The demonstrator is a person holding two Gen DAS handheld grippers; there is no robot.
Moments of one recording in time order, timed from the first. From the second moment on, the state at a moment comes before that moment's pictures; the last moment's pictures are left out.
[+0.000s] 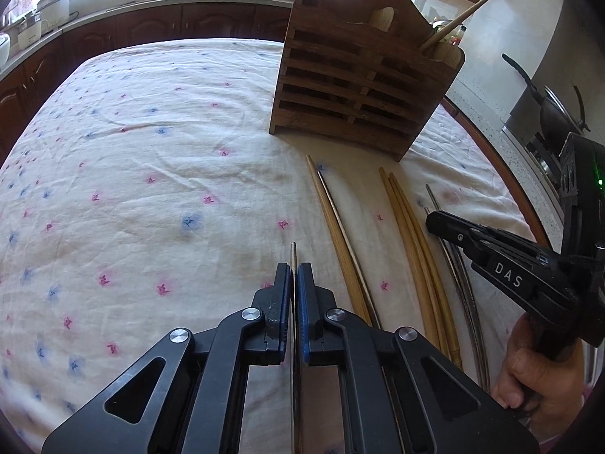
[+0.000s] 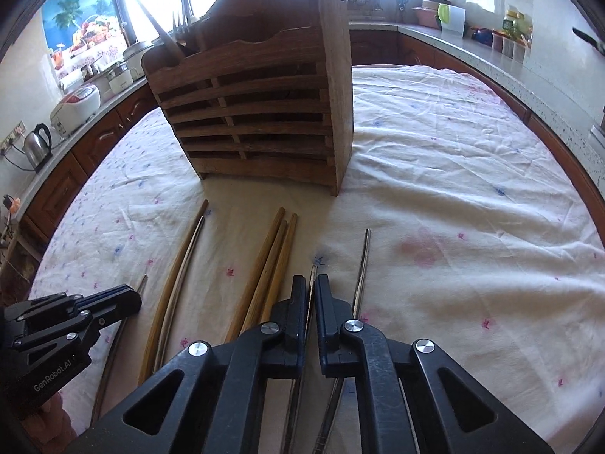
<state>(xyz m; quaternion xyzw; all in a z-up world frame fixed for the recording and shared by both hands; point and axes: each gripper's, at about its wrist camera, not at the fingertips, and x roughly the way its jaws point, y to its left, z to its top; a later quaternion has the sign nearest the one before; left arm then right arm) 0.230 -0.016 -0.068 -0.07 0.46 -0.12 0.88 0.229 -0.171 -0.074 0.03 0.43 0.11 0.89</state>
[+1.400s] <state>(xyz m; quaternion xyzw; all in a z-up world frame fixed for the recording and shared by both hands) 0.150 0.031 0.096 -0.13 0.26 -0.17 0.94 0.130 -0.215 0.106 0.10 0.20 0.16 0.96</state>
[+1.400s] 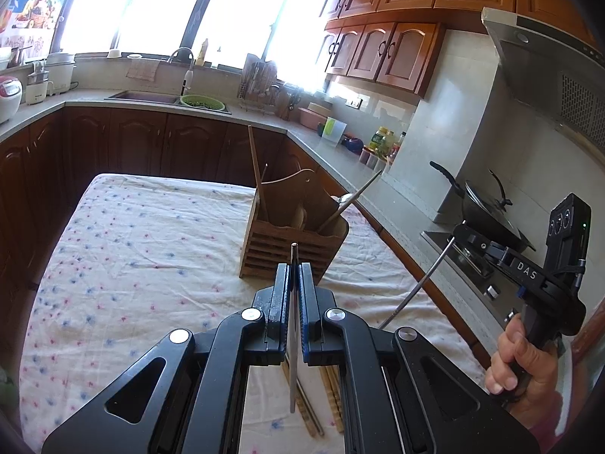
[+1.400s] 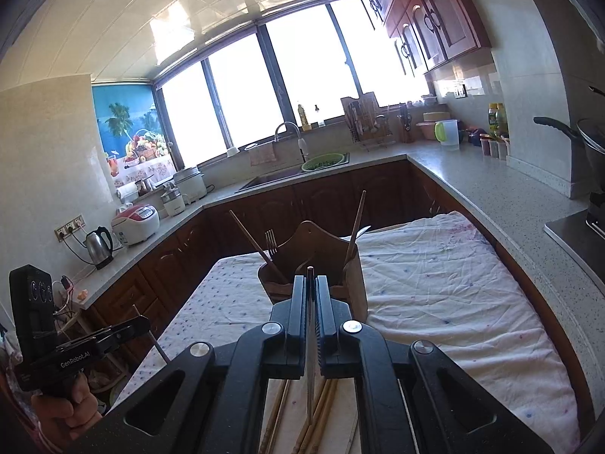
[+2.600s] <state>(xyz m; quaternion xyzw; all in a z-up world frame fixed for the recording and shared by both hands) 0.263 0.023 0.186 -0.14 0.10 -0.13 0.98 0.226 -0.213 0.176 0.11 0.10 0.12 0.98</state>
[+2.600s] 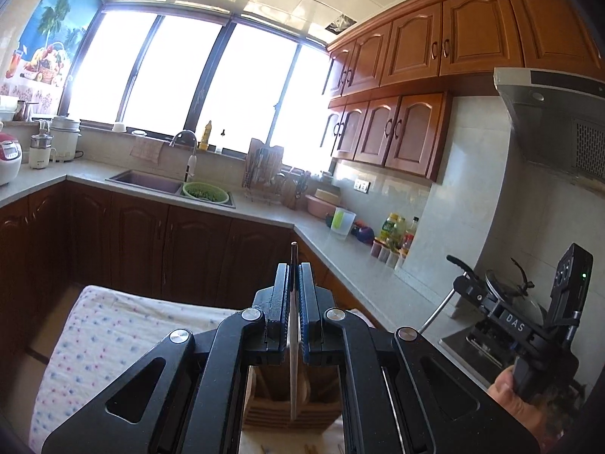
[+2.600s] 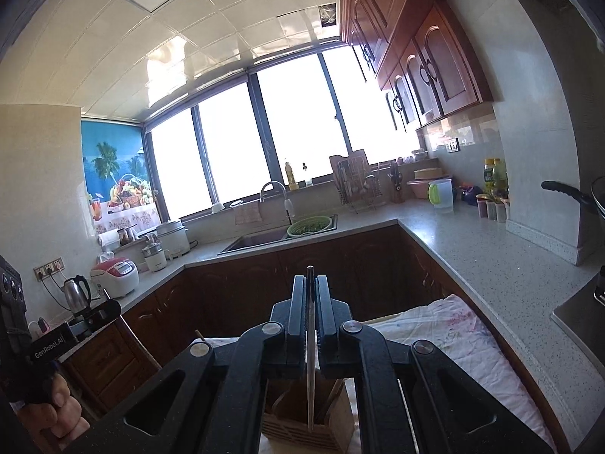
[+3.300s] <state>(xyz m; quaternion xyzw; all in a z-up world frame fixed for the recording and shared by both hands) 0.329 0.007 0.081 -0.13 0.17 -0.08 0.97 0.278 -0.211 0.093 0.12 0.16 0.09 0.98</state>
